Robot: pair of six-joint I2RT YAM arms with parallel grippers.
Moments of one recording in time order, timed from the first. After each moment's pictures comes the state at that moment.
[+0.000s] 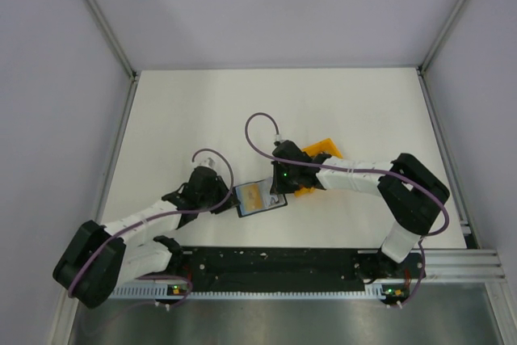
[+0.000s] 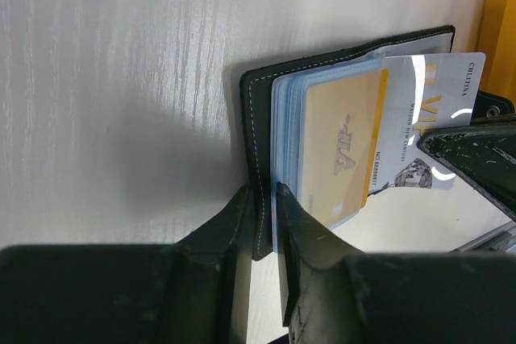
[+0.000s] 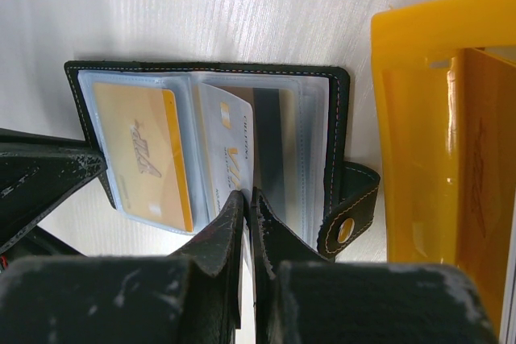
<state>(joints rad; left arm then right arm) -0.56 1.10 0.32 -0.05 0.11 -0.95 0.88 1.69 0.95 -0.23 -0.04 0.74</state>
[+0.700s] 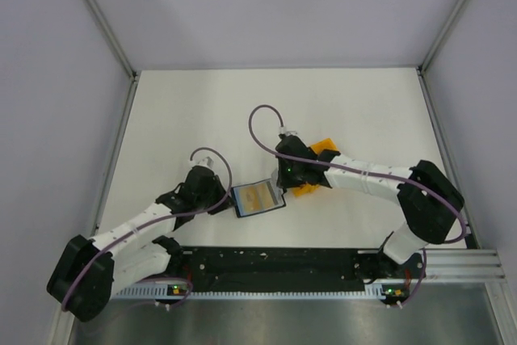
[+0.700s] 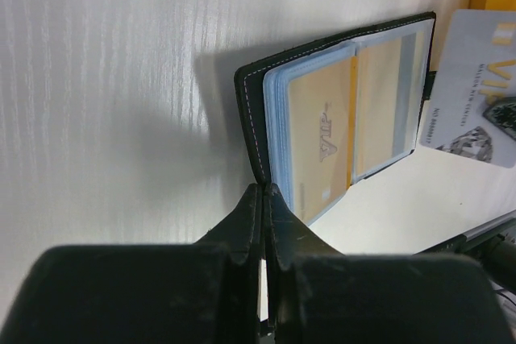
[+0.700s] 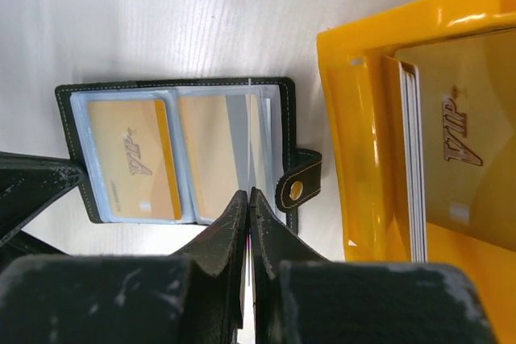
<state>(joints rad) -0.56 1.00 0.35 -0.17 0.10 -0.91 0.88 1.60 0.98 -0.33 0.06 0.71</state>
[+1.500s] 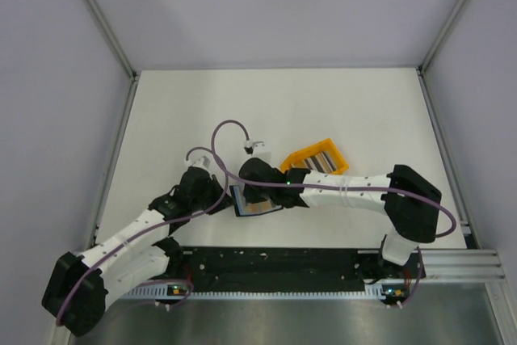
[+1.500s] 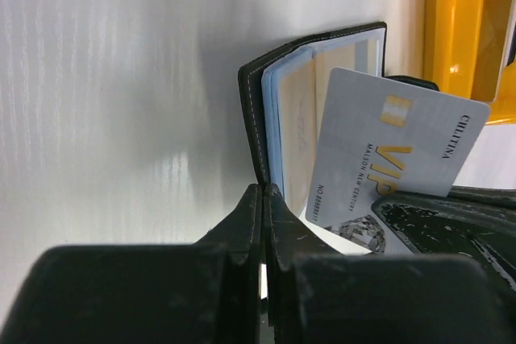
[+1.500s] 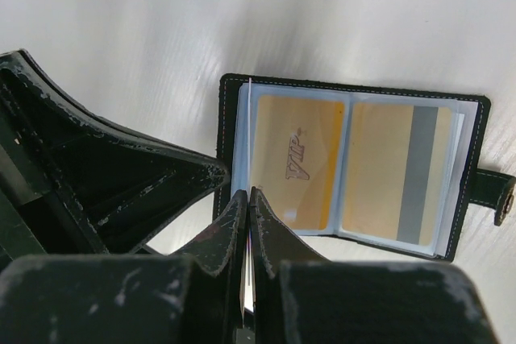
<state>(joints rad) -0.56 0.87 0.36 -0.26 0.10 -0.92 1.18 1.68 1.14 -0.27 0.29 0.83</state>
